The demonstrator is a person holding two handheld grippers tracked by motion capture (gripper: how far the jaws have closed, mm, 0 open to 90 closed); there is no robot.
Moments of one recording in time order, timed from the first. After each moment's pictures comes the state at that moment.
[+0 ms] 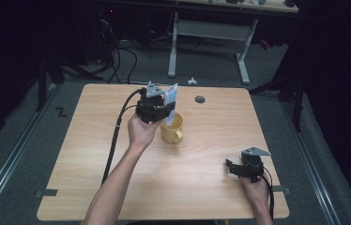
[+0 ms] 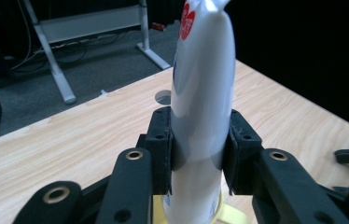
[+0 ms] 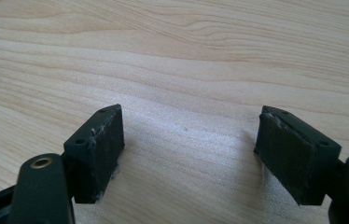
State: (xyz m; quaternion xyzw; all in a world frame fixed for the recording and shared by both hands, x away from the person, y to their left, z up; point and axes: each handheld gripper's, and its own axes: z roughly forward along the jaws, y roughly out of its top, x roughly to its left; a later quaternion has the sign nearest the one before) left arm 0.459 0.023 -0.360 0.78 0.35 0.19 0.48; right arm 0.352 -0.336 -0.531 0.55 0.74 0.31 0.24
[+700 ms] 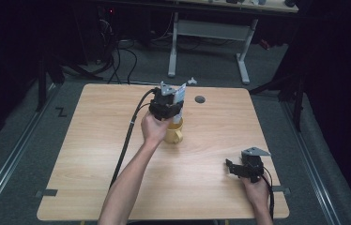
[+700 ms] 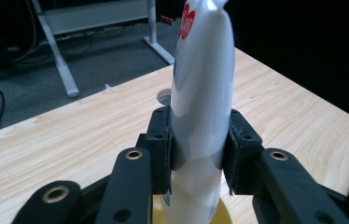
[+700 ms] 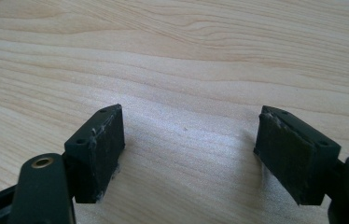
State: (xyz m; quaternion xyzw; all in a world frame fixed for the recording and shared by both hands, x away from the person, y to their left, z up) left arm 0.488 -0.010 -0.390 0.77 0.38 0.19 0.48; right arm 0.352 -0.336 -0.531 0.55 0.74 0.31 0.24
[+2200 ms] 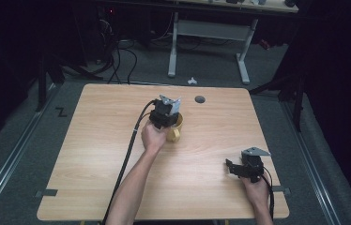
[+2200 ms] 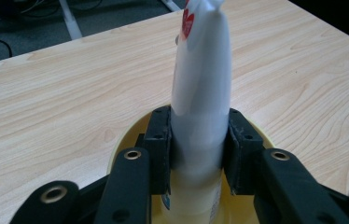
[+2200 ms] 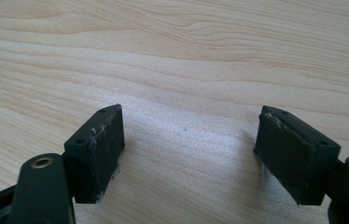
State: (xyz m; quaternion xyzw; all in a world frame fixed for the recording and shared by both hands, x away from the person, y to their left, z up) left arm 0.501 -0.014 -0.447 0.79 0.42 0.18 0.41; right arm 0.352 -0.336 -0.531 0.55 0.74 0.31 0.24
